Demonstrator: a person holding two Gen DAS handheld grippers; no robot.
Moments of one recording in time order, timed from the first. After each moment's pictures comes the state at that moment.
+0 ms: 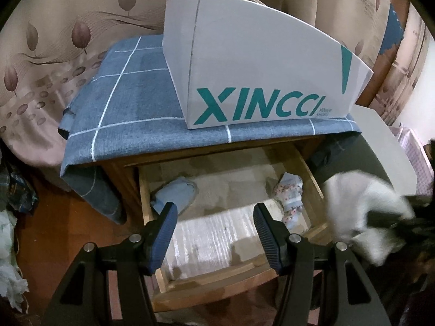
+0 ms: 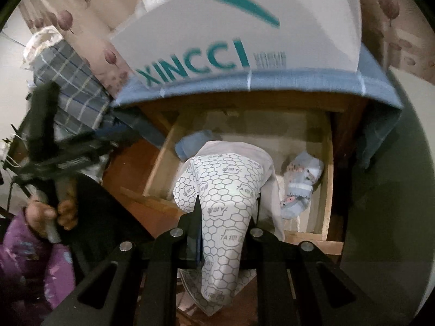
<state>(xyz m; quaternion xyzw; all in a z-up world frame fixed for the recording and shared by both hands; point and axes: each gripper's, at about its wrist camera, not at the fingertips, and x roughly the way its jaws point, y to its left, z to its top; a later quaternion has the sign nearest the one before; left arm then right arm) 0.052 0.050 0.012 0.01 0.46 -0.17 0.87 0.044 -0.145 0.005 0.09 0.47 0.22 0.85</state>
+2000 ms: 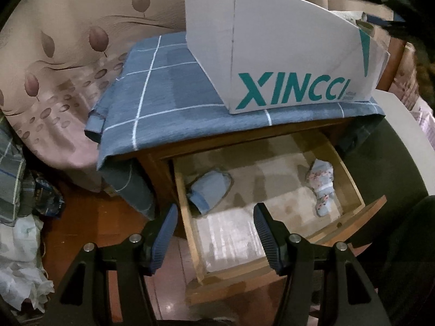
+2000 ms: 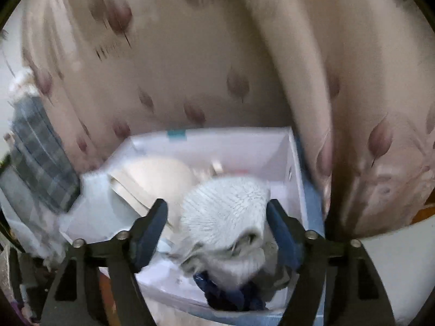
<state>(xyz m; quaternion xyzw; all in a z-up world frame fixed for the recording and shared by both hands) 0.043 0.071 0.006 0.07 0.47 -0.12 0.87 0.192 -0.191 0.133 0.08 0.27 0.15 0.95</state>
